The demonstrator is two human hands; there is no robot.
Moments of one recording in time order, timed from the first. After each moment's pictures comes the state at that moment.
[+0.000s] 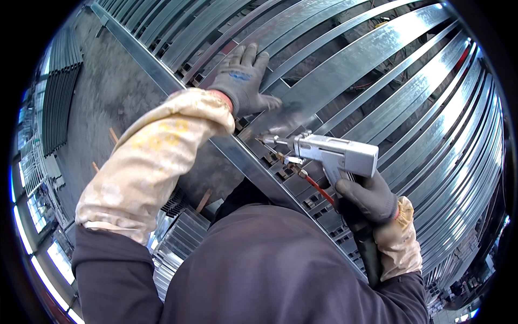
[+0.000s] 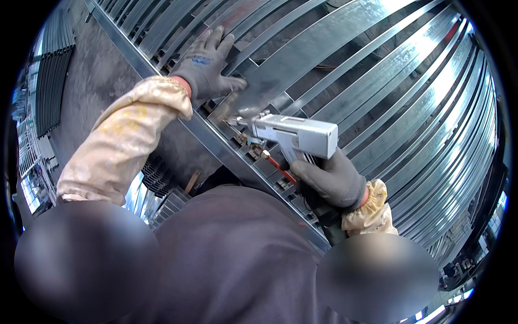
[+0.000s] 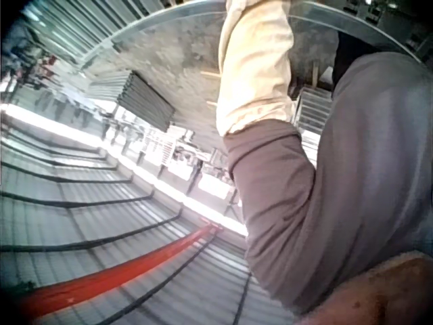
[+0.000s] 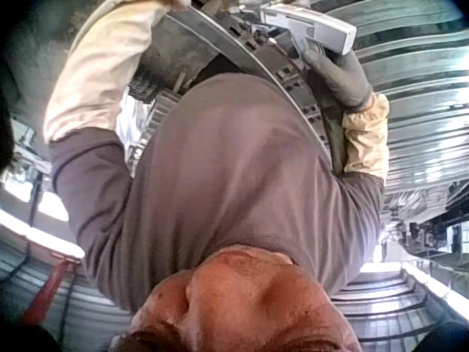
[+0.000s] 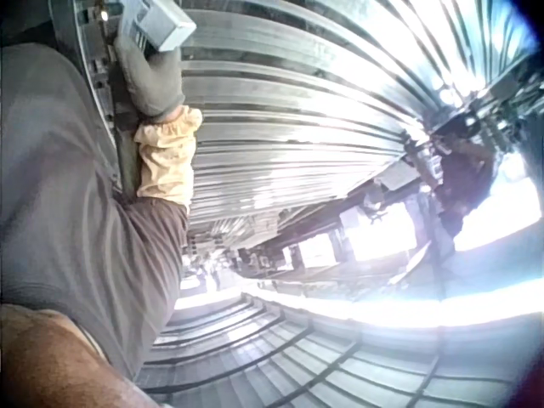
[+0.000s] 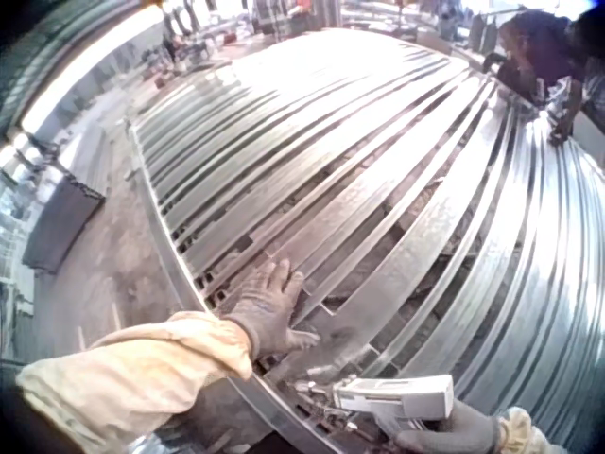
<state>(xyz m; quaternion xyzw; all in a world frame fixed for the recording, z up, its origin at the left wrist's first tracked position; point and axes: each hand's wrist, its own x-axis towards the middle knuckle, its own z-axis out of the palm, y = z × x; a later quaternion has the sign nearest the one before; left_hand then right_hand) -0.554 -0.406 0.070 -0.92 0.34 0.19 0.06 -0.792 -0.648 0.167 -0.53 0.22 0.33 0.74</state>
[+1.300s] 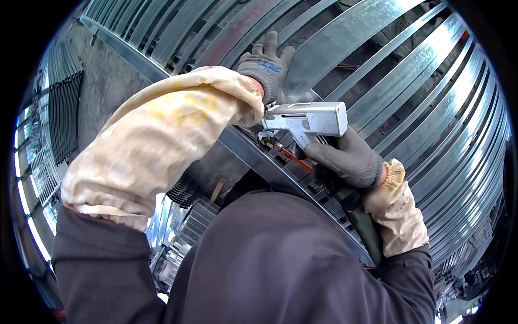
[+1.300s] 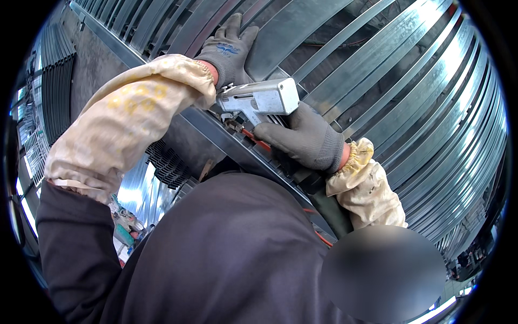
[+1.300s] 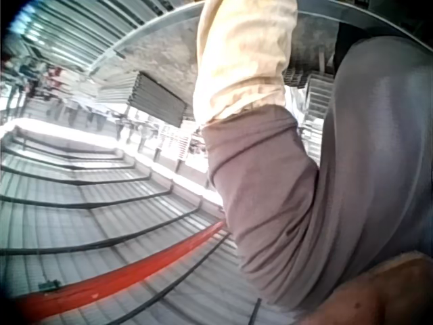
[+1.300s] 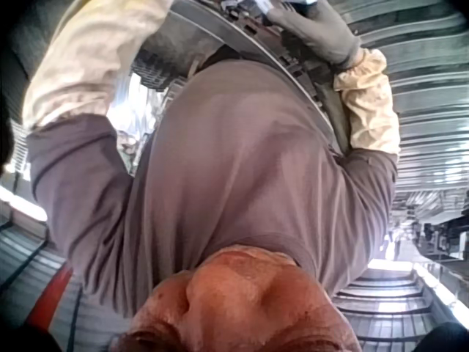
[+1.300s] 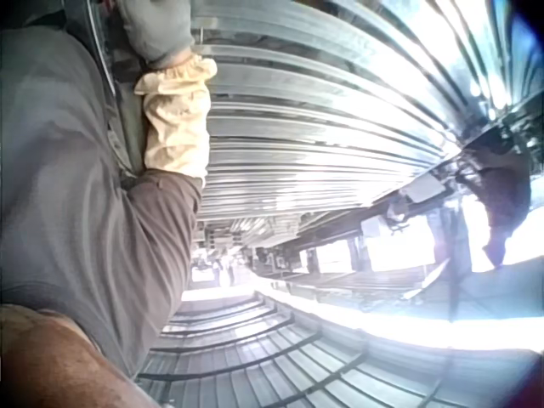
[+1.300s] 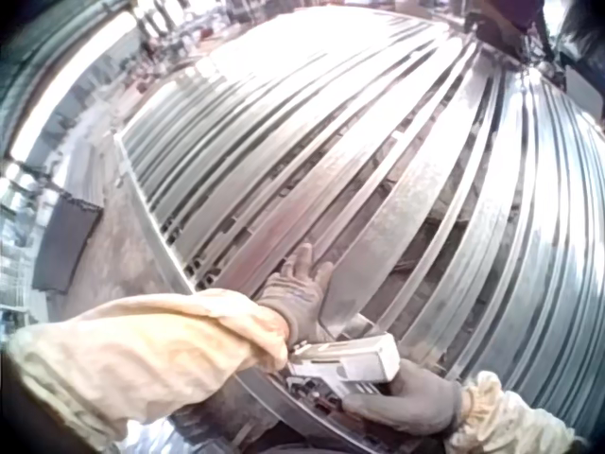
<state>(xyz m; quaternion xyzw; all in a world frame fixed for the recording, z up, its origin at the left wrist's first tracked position) -0.587 -0.473 0.068 -0.90 0.31 0.29 0.06 -0.768 -0.624 0.122 -0.52 0.14 0.32 0.78</state>
